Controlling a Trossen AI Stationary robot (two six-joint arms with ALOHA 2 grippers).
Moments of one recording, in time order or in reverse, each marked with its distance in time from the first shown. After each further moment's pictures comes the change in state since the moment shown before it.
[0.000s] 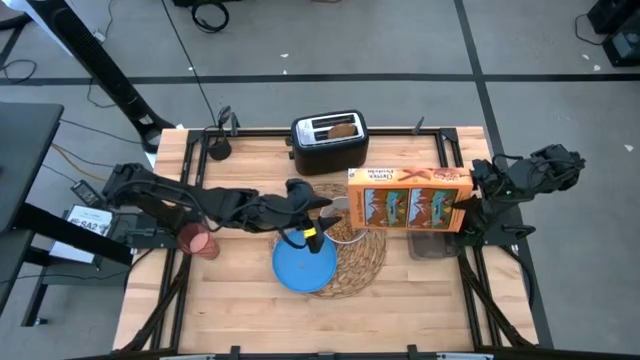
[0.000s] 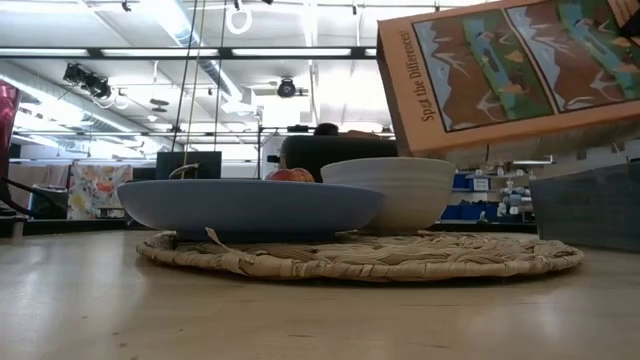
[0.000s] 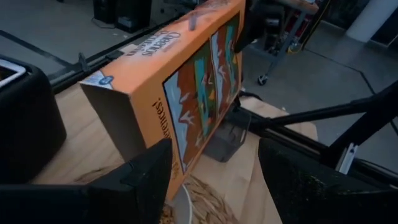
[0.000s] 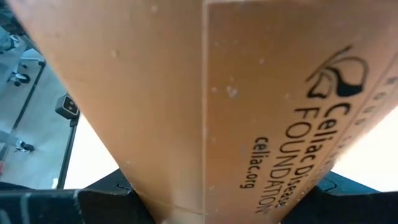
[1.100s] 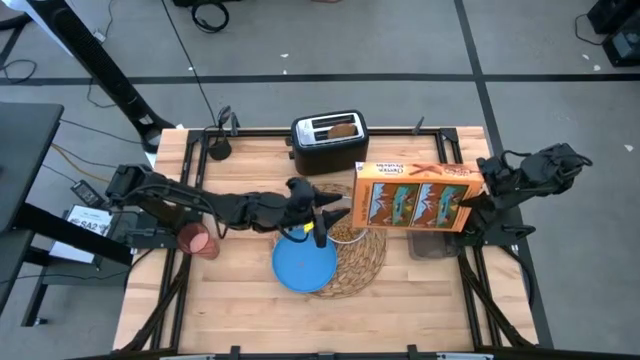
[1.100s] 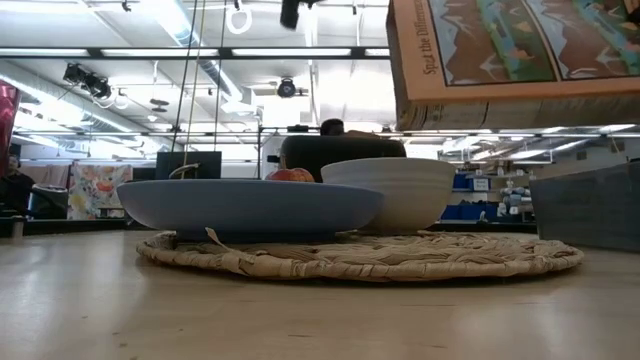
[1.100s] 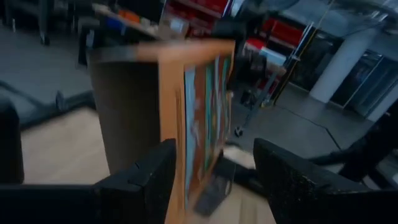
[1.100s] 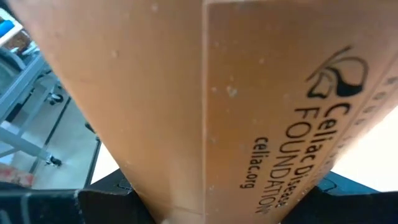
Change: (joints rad) left arm 0.042 0.020 -0.213 0.537 0.015 0.078; right arm 0.000 -0.115 0.001 0.030 -0.026 -0.026
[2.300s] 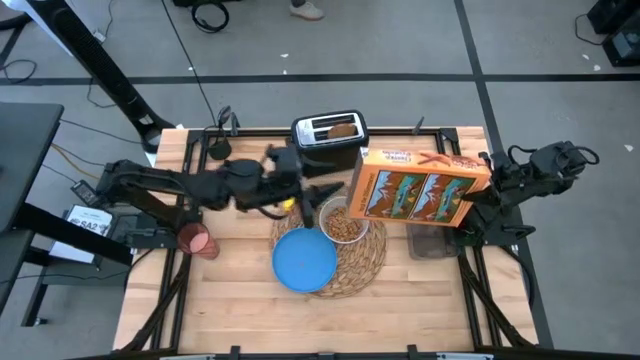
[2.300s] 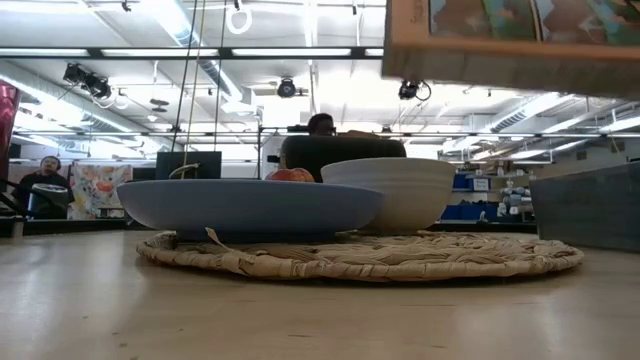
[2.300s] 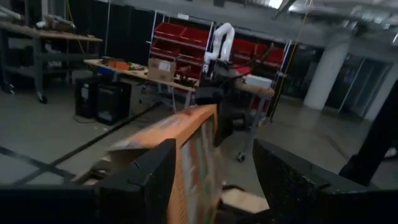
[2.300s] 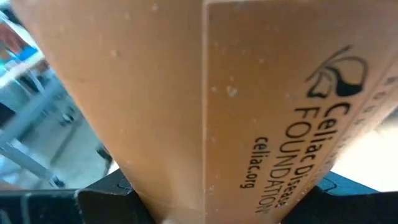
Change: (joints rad) left arm 0.047 -0.105 0.279 -0.249 0.056 0.207; right arm 0.000 -0.004 0.029 0.113 0.026 -0.076
